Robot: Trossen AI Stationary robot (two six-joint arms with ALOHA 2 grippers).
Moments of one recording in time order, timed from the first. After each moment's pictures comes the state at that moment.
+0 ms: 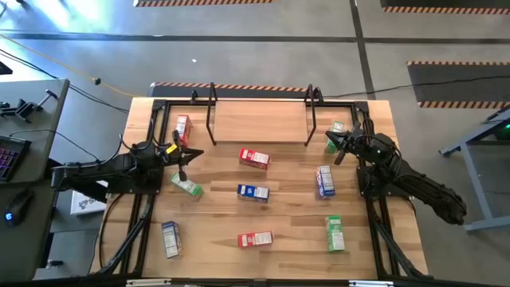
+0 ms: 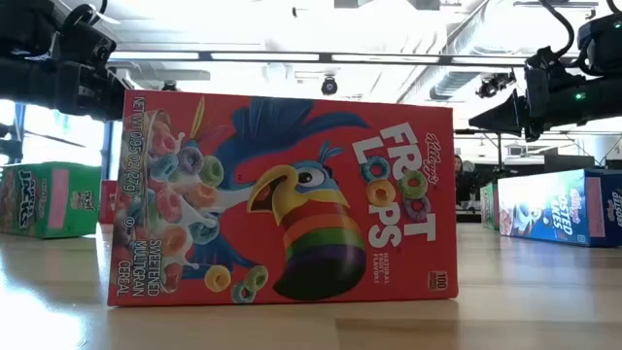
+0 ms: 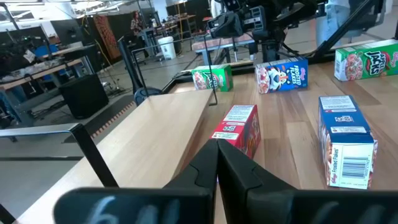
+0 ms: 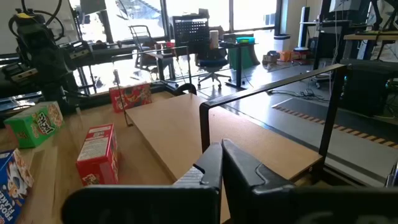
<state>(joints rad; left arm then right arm) 0.18 0.12 0.01 0.02 -0.08 0.24 -0.63 0.07 0.01 0.02 -0.09 0.05</state>
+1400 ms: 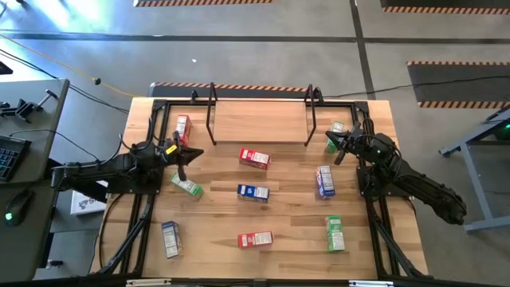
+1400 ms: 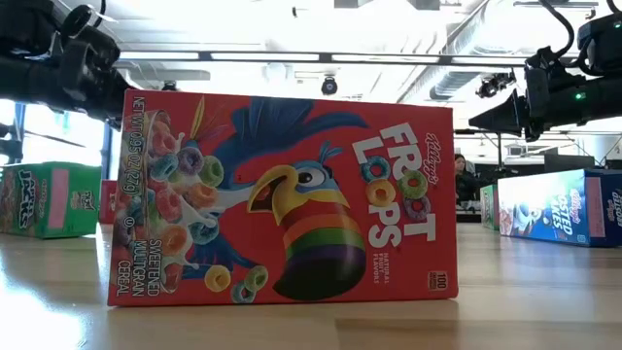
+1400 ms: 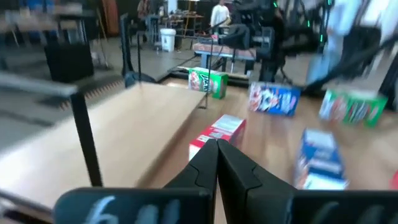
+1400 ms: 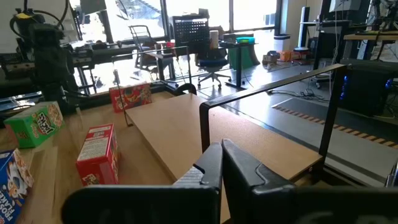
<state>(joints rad) 0.18 0.11 0.01 0.03 -0.09 -0.09 -0.63 0.07 0.01 0.02 -0.09 0.05</state>
